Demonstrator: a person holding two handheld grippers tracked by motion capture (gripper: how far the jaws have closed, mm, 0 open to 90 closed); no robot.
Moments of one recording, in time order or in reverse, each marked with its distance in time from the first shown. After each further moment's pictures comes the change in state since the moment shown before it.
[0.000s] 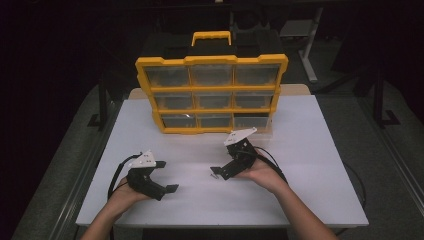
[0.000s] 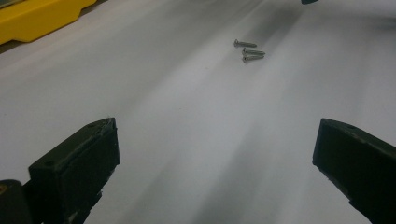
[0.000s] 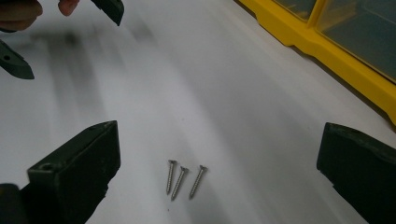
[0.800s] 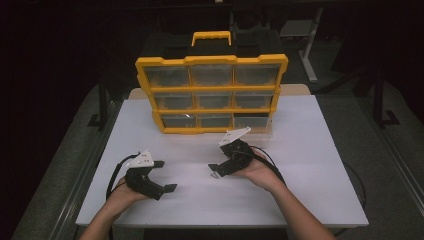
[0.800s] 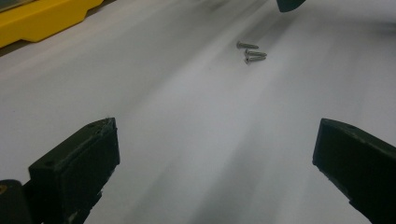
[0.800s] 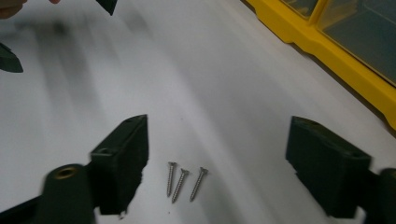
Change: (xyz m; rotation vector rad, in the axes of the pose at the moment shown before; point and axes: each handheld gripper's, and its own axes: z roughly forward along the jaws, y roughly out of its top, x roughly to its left) left arm 0.002 -0.001 -0.004 -0.011 0.006 -0.008; right arm 0.008 0.008 0.002 0.056 -0.042 -0.016
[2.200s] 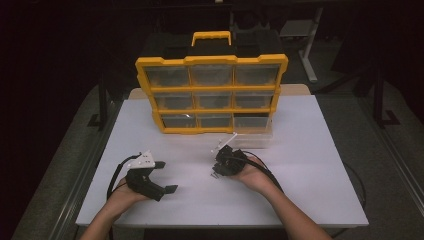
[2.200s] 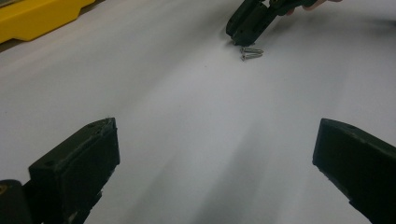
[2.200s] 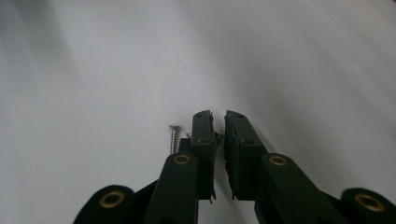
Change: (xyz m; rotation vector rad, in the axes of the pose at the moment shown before) left arm -0.002 0.000 0.002 0.012 -0.008 0.008; right arm 0.005 -0.010 0.033 0.210 0.001 0.016
